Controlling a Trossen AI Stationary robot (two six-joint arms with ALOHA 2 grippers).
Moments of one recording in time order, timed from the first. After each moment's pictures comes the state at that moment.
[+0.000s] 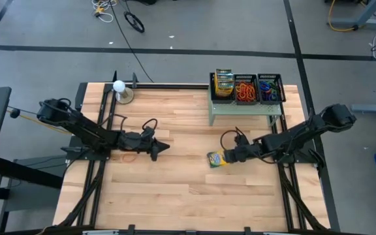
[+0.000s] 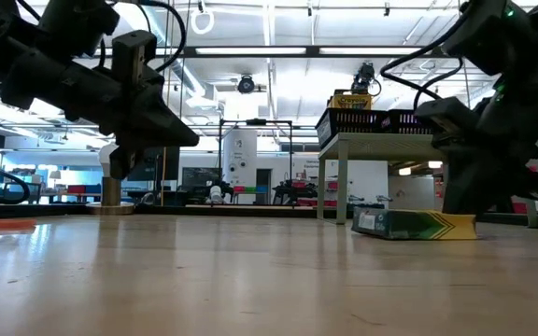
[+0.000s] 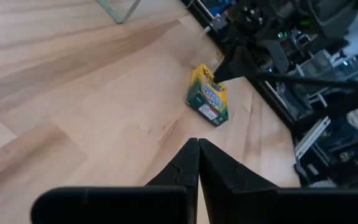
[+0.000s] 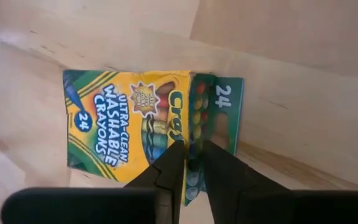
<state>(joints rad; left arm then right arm) -0.20 1.34 0.26 0.75 -0.31 -0.86 0.27 1.30 0.45 -0.19 0.20 1.53</state>
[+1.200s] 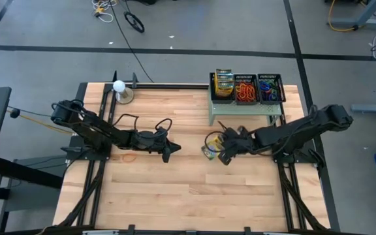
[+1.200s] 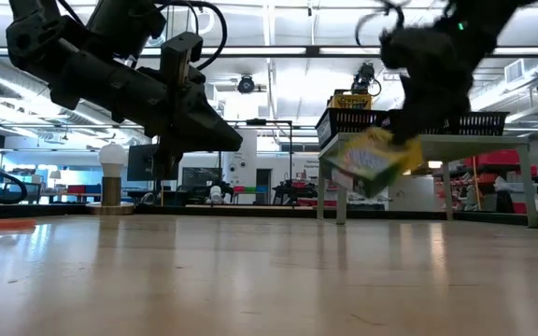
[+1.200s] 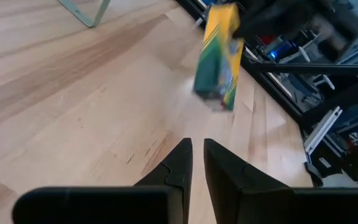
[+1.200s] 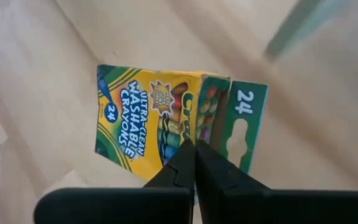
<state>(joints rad) -0.14 1.54 0.45 0.75 -0.22 -0.76 0.24 1.35 0.86 -0.60 0.38 0.83</state>
